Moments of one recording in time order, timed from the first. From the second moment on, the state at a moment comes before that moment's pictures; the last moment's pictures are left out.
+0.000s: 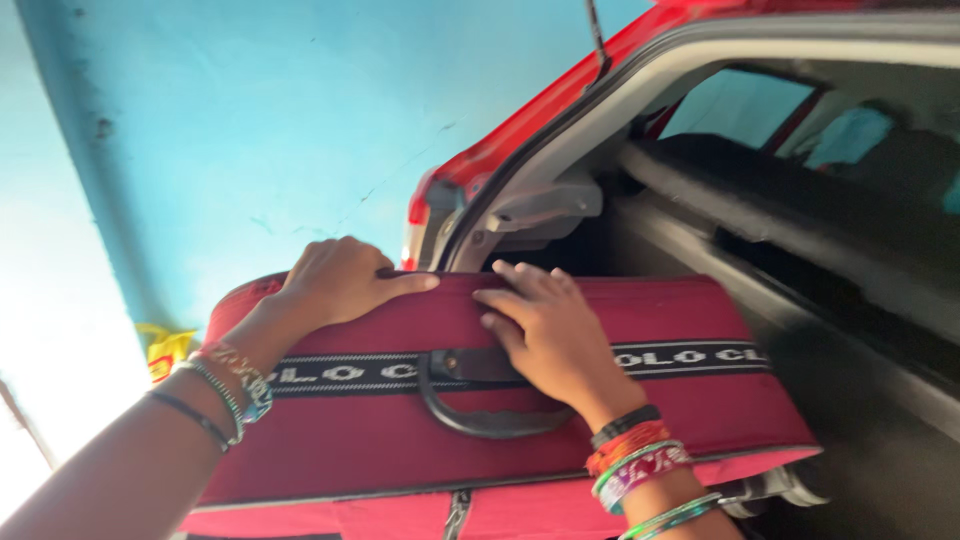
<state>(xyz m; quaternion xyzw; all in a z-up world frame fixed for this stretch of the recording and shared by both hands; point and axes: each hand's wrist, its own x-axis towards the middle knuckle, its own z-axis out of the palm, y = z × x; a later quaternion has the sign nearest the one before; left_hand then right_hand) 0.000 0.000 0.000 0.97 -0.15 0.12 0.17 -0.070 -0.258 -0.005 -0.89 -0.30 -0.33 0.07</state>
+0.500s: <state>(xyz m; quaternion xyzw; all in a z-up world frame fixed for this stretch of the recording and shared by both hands) -0.005 -0.007 -0.010 0.96 -0.12 0.14 0.19 -0.104 -0.267 -0.005 -0.92 -0.32 -0.18 0.10</state>
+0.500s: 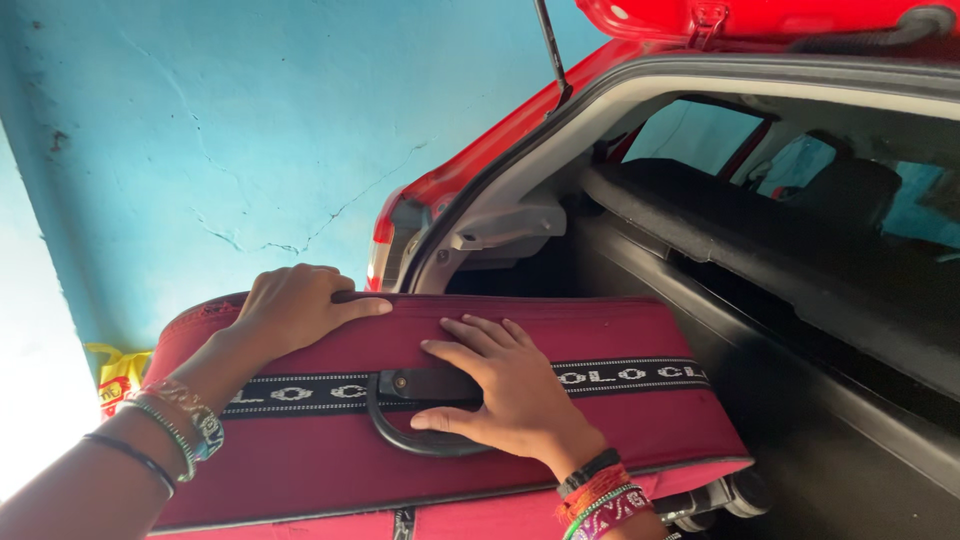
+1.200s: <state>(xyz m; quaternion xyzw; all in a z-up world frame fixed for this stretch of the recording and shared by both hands) -0.015 -0.038 -0.055 0.92 -0.25 0.27 0.17 -0.100 -0.270 -0.003 -0.94 -0.32 -0.09 0.10</state>
